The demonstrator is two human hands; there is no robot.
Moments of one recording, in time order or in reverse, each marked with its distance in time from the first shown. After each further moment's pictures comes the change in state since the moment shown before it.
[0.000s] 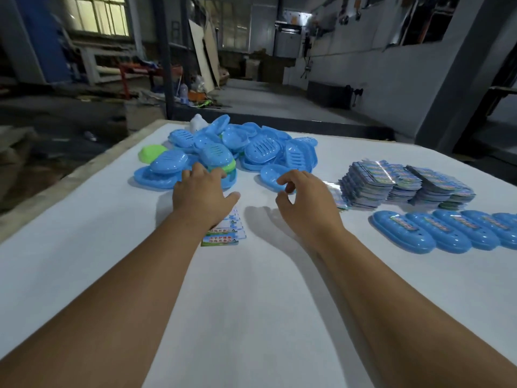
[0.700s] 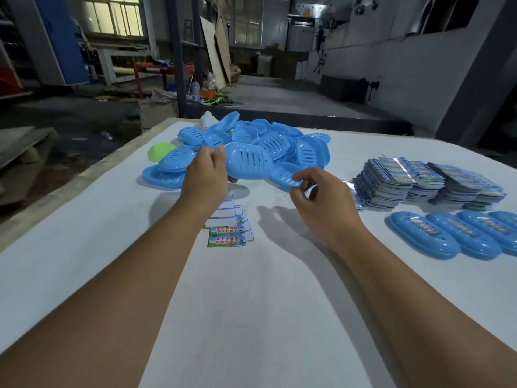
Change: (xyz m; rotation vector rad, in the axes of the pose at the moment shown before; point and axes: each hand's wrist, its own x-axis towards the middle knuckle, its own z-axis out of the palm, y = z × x) left_hand 0.014 0.004 -0.011 -0.787 0.169 -0.179; right_hand 0.006 0.021 0.006 0.277 0.050 0.079
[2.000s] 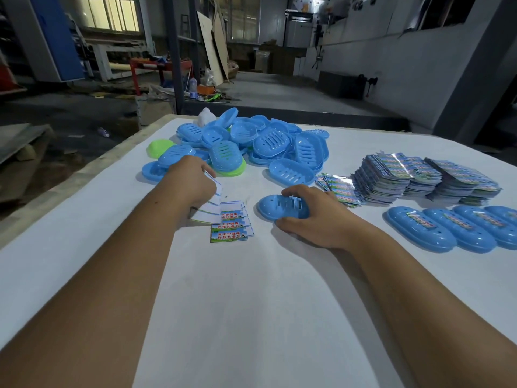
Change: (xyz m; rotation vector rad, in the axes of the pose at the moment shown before) left_hand -0.001 0.002 -0.040 0.343 -0.235 -0.210; right_hand -0.009 0.002 -0.013 -0.286 -0.472 0.028
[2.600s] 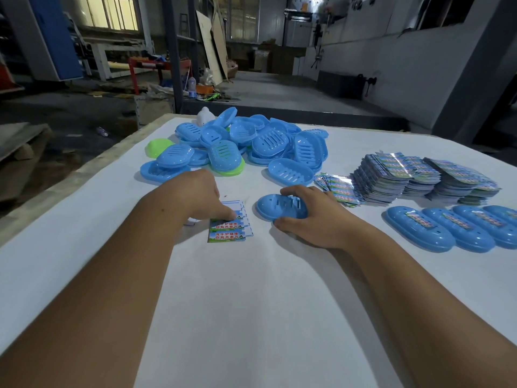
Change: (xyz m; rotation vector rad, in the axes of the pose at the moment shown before) left_hand -0.020 0.011 -0.006 0.519 -0.281 0.104; right_hand 0.000 -0.001 0.001 -0.017 -0.009 0.008
